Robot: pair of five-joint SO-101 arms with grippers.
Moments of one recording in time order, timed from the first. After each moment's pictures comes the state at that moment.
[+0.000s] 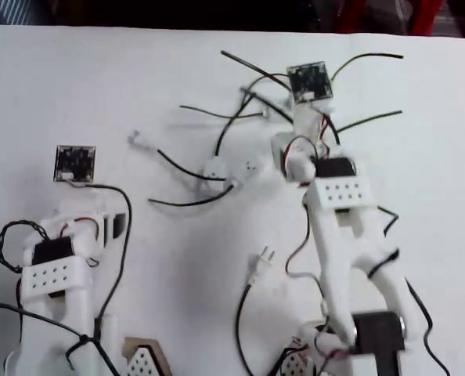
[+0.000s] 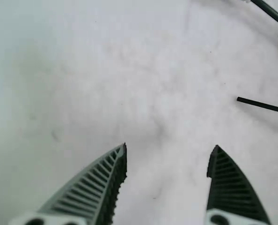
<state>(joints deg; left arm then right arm) -20.4 -47.3 72.4 42.5 -14.6 -8.9 -12.4 30.2 36.4 7.1</state>
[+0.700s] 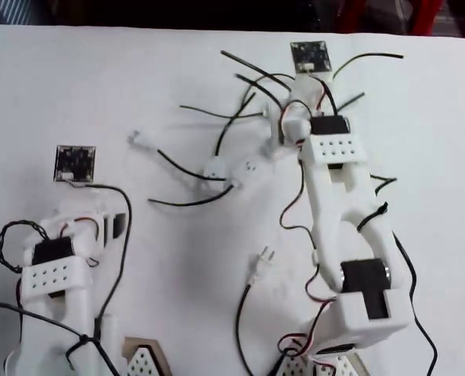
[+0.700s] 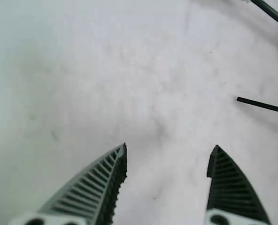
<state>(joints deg) -20.4 -47.3 72.4 42.5 -14.6 -9.4 2.2 7.6 56.9 2.5</state>
